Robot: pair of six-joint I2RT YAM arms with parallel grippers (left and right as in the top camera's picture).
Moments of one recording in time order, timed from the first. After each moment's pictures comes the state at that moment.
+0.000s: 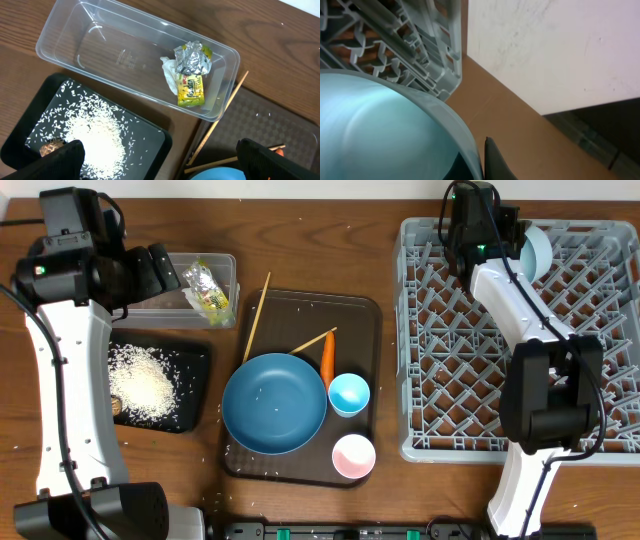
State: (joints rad) left arm 0.19 1.61 1.74 -1.14 0.02 -0.20; right arm 0.14 2.12 1.67 -0.21 1.00 -1.58
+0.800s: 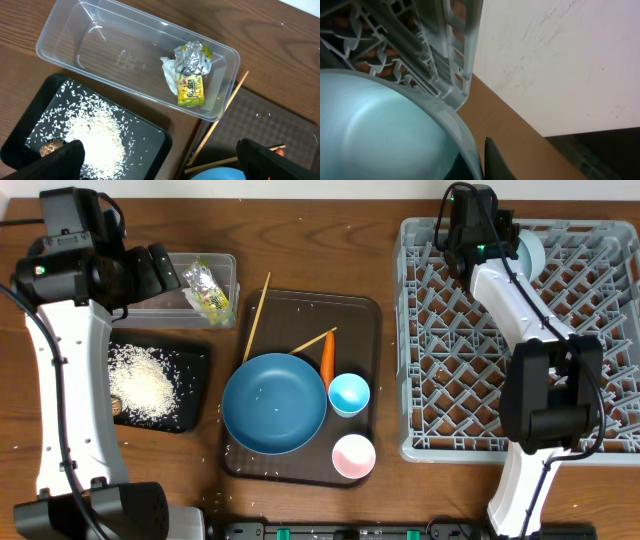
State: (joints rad) left arm 0.19 1.61 1.74 -1.14 0.02 -0.20; right arm 0.14 2.12 1.67 -0.26 0.90 -1.58
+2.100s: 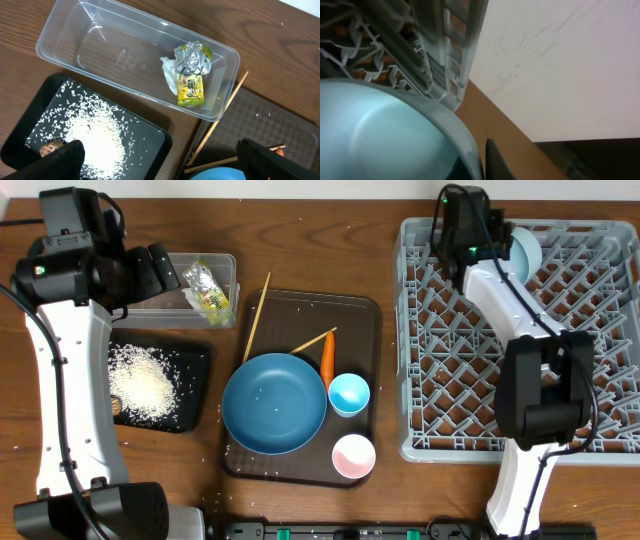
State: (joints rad) left arm 0.19 1.61 1.74 -1.14 0.02 -0.20; right arm 0.16 2.15 1.67 -0.21 0.92 -1.65
